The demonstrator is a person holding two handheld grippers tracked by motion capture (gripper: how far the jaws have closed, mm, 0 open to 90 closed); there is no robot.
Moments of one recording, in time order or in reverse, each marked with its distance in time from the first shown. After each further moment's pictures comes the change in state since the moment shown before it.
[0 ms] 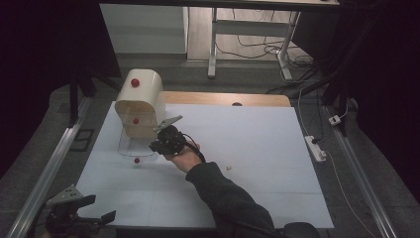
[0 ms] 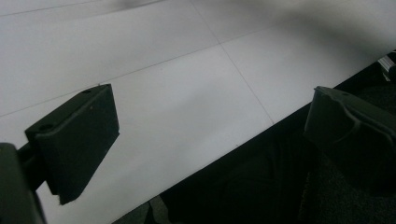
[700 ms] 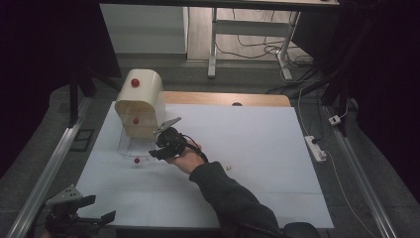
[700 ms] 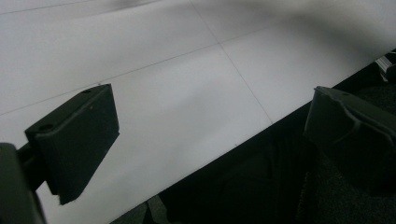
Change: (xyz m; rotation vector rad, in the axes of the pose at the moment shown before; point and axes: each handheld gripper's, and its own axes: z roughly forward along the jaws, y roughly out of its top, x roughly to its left) left arm 0.001 0.000 0.000 0.001 -0.004 -0.004; right arm 0.002 -0.006 -0.009 0.071 -0.011 -0.031
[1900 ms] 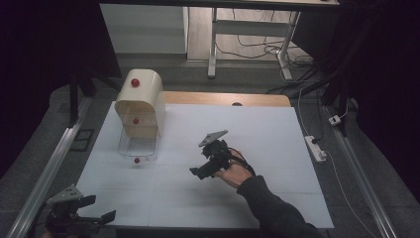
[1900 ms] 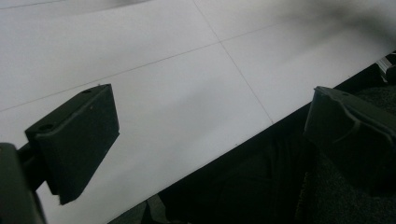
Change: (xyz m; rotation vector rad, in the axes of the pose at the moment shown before) left arm 0.001 0.001 0.001 0.008 -0.001 -0.013; right arm -0.023 -0.091 -0.096 0.080 -0.129 0.054
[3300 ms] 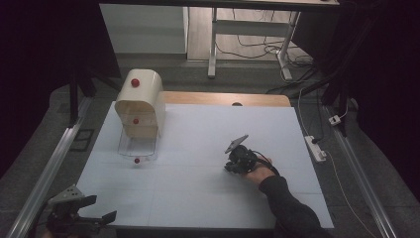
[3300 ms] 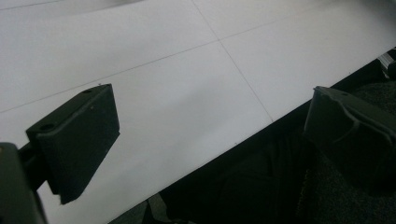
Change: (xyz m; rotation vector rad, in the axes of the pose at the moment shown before) left arm -0.002 0.001 0.001 0.008 0.001 0.014; right arm -0.055 -0.062 -0.011 0.226 -0.028 -0.029
